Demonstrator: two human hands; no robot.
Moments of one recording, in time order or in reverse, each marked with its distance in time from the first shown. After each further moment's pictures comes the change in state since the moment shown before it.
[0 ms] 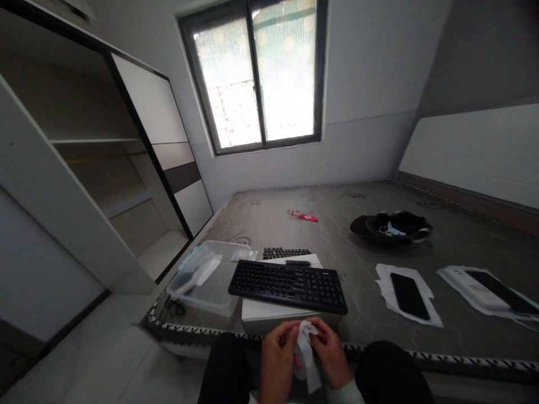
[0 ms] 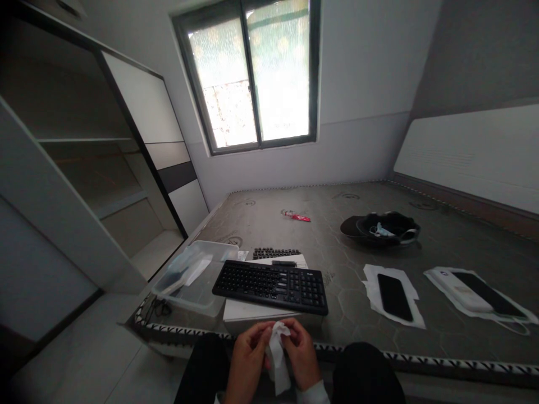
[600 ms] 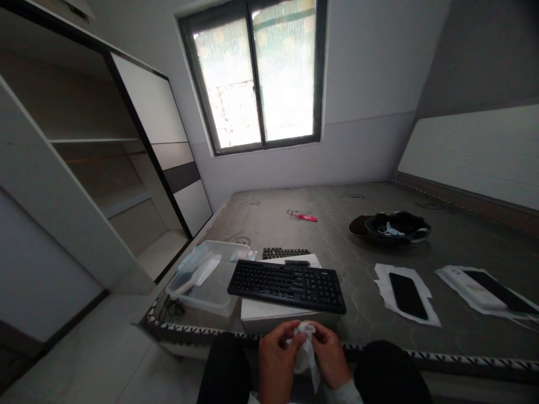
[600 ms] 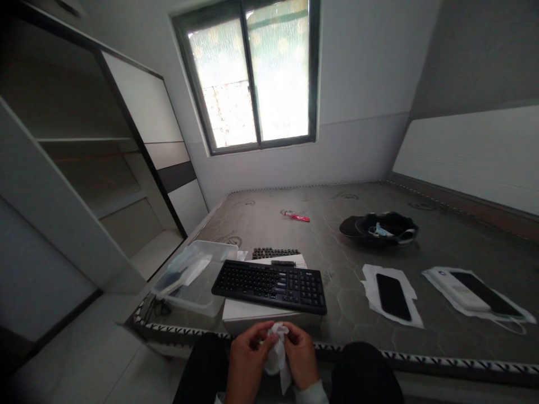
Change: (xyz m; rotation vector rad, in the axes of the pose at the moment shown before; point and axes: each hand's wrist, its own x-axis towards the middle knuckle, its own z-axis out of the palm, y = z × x) left_hand -0.004 0.005 0.001 0.208 0.108 0.029; right_hand 0.003 0.007 -0.001 0.008 0.025 0.041
